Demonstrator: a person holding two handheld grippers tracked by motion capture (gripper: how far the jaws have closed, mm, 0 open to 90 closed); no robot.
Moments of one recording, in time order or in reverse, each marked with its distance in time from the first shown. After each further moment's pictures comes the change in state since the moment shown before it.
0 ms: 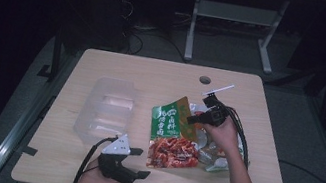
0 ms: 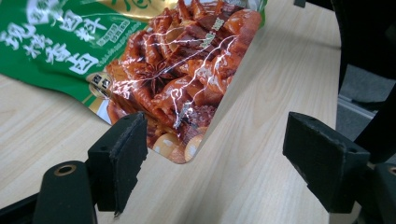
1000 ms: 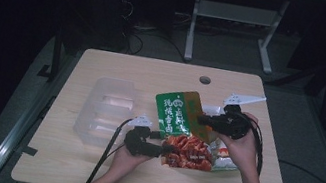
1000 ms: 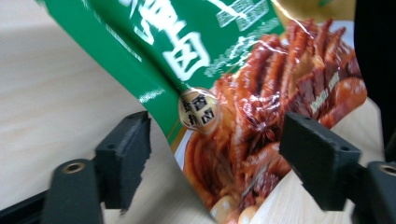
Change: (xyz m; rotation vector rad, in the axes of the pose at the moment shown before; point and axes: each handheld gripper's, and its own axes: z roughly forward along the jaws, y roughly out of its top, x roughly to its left) left arm 0.044 0.039 0.069 -0.066 0.021 -0.269; right arm 0.045 -0.040 -0.077 -0.295 0.006 -0.217
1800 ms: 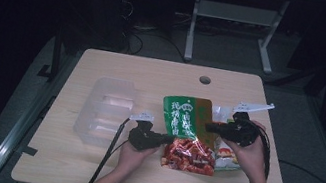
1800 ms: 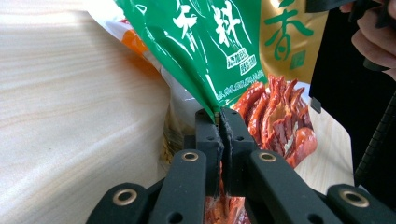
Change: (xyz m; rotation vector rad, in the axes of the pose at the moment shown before) left arm -0.003 0.008 0.004 -0.054 -0.042 -0.067; right arm -0.020 -0.027 -0.010 0.025 0.012 0.063
